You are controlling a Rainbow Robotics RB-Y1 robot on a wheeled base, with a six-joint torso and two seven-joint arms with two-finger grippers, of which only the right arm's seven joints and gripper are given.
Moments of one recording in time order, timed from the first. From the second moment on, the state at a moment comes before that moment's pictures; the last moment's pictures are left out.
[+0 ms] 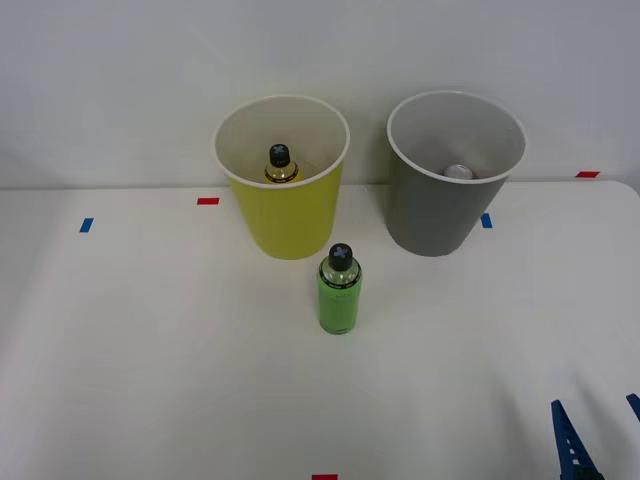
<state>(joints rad) 0.79 -0.31 -0.03 -1.70 0.14 -0.84 0.94</state>
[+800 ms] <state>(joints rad) 0.74 -0.30 -0.11 -1.68 0.37 -0.84 0.79</state>
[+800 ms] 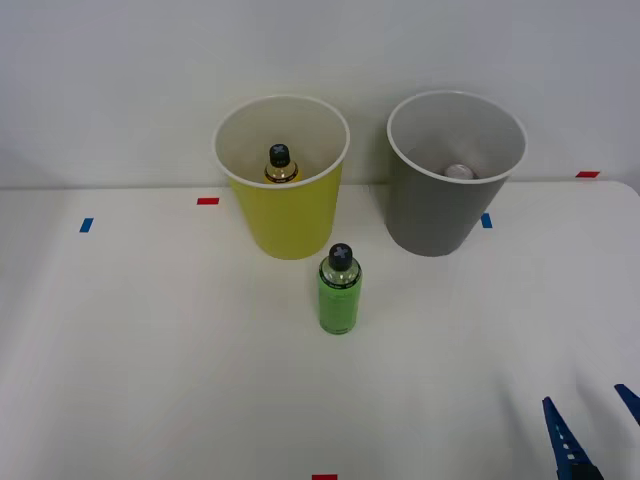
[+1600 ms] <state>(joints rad) 0.73 -0.24 -0.21 -1.70 0.57 -0.84 0.69</state>
